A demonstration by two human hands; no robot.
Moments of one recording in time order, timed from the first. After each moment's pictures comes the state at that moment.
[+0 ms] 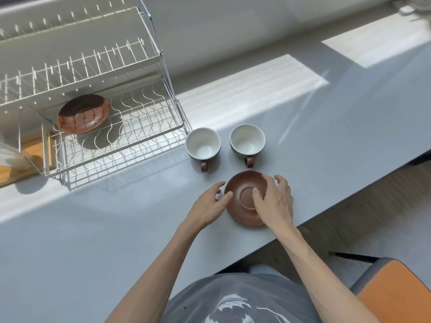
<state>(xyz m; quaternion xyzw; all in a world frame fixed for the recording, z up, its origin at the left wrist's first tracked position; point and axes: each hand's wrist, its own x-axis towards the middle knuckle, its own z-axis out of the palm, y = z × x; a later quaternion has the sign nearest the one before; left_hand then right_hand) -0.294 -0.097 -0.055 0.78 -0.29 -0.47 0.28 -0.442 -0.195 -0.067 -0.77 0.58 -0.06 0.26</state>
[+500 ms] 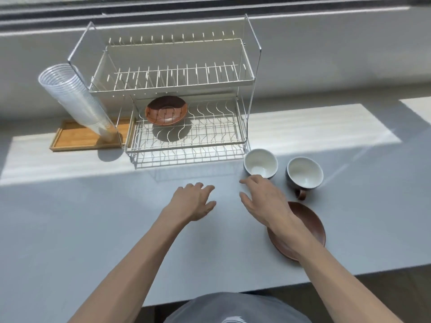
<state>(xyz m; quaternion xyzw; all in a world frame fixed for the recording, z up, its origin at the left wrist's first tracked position) -0.186 -0.011 -0.016 0.87 -0.42 -0.24 -0.06 -0.319 -0.167 -0.012 -0.95 0.24 0.02 0.18</state>
